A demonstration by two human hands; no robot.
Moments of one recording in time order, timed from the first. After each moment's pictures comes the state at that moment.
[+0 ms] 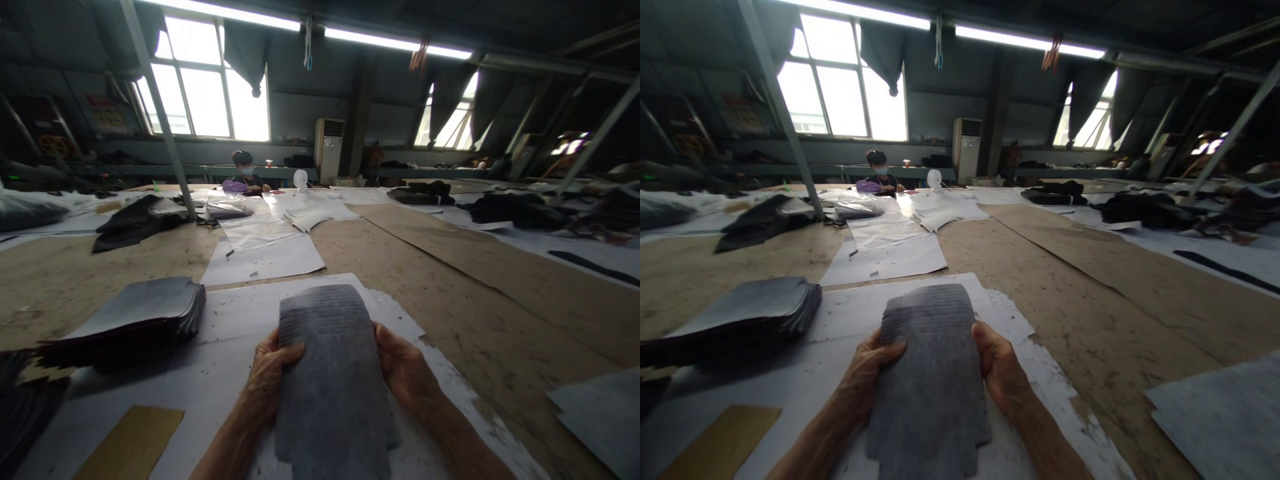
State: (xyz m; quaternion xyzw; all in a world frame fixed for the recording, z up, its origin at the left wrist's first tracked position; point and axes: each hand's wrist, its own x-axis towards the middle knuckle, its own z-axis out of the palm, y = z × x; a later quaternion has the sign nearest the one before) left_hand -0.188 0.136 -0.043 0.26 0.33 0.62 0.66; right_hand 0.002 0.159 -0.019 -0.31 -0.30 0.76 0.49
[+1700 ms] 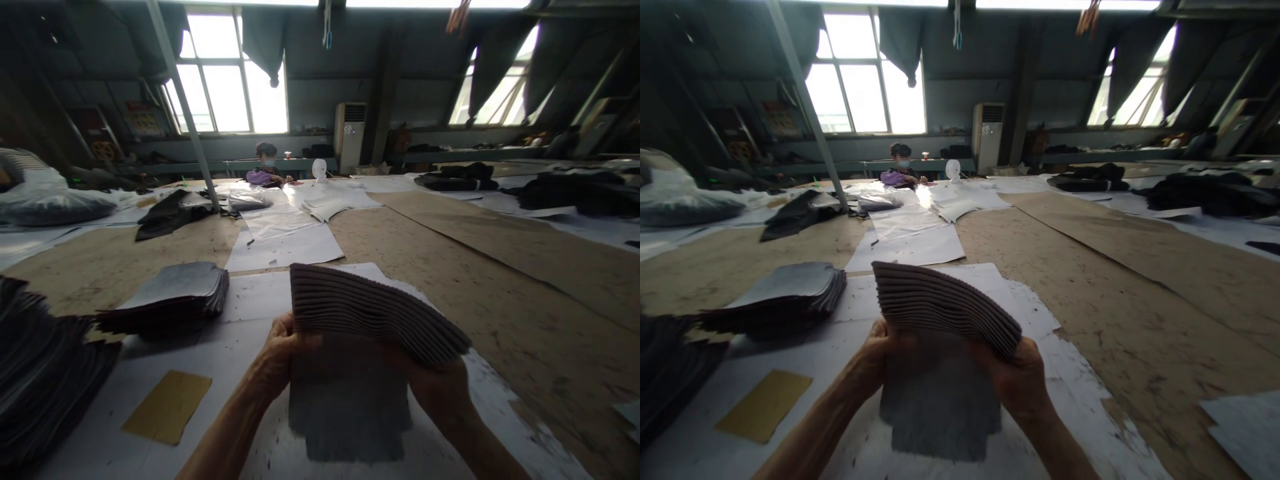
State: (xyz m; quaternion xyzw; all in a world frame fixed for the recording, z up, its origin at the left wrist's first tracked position) left_hand -0.195 0.123 -0.017 0.37 0.34 0.60 0.62; right_hand -0.003 0.138 -0.020 -0.47 -0.54 0.35 0.61
